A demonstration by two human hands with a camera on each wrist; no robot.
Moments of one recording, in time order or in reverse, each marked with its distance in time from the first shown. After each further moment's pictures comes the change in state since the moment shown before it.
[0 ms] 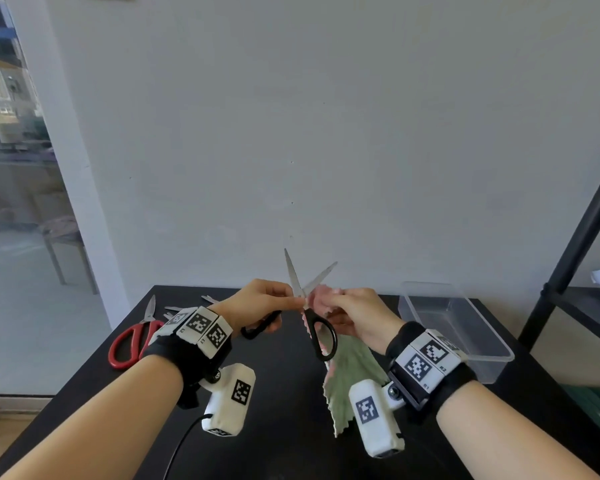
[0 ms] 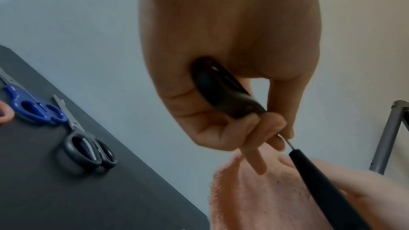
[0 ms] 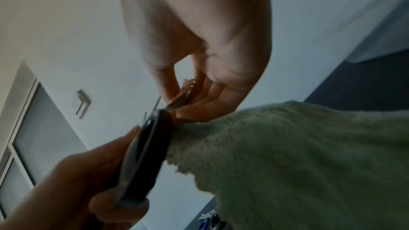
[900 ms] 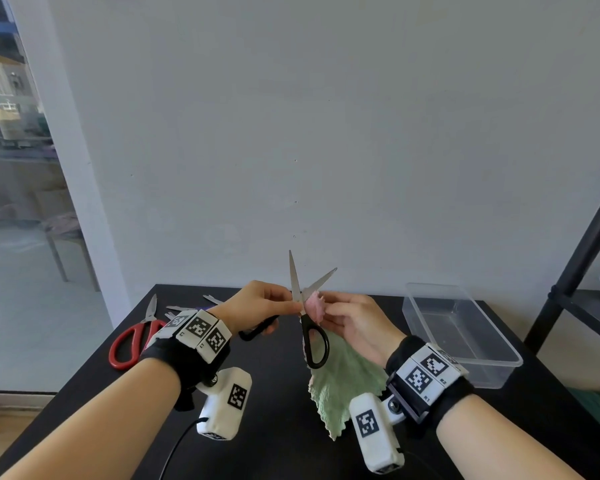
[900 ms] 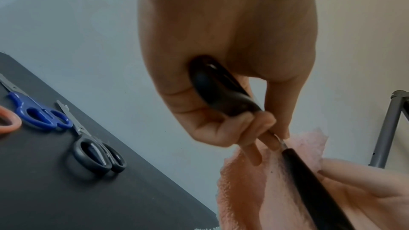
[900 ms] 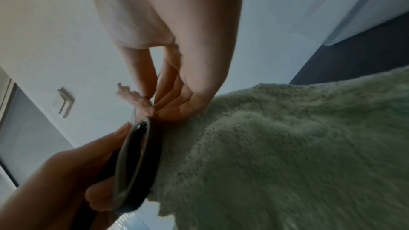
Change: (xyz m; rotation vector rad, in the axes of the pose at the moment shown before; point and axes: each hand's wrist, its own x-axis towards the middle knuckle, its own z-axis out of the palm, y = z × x) left_hand 0.006 -0.010 -0.006 0.065 0.042 0.004; right_hand 0.008 0.017 0.002 0.227 -0.273 -0.183
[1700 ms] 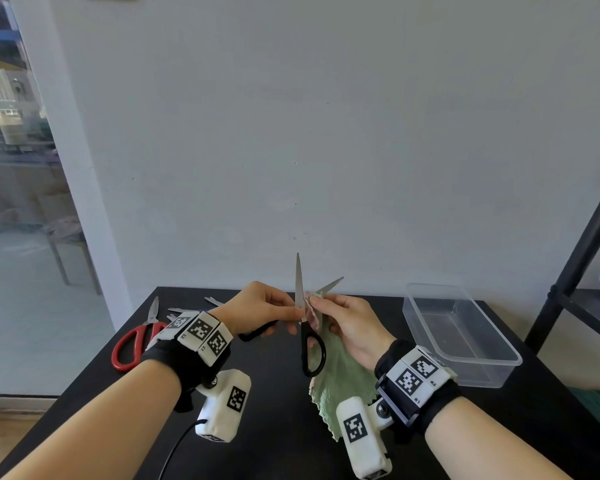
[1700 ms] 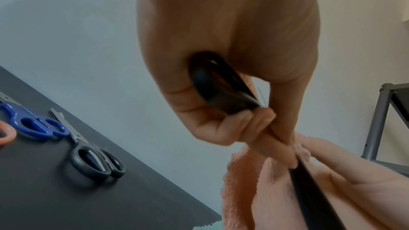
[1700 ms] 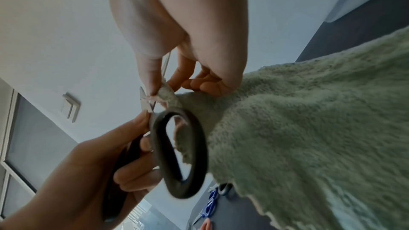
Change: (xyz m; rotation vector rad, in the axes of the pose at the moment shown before) left_hand -0.012 0.010 0.000 0.053 -0.039 0.042; right_hand 0.004 0.011 0.010 0.058 0.232 0.014
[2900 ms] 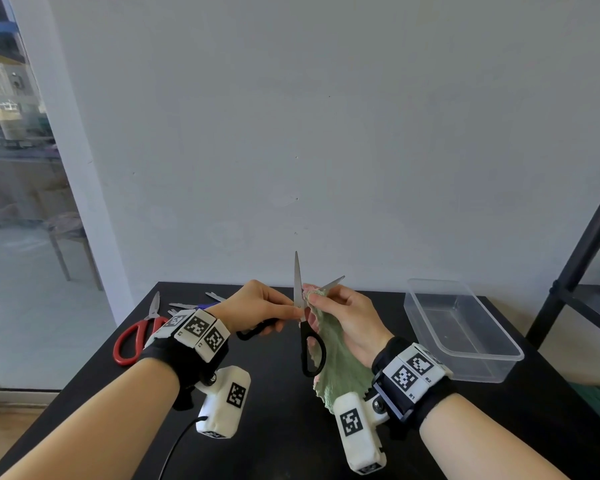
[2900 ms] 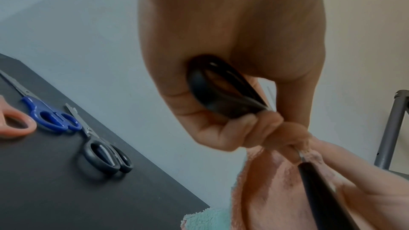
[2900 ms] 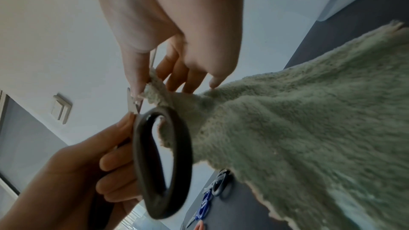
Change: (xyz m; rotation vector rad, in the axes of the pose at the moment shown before) left_hand -0.002 -0.007 -0.003 -0.022 -0.020 -0.036; right_hand 0.001 0.005 0.002 0.053 0.041 -0.022
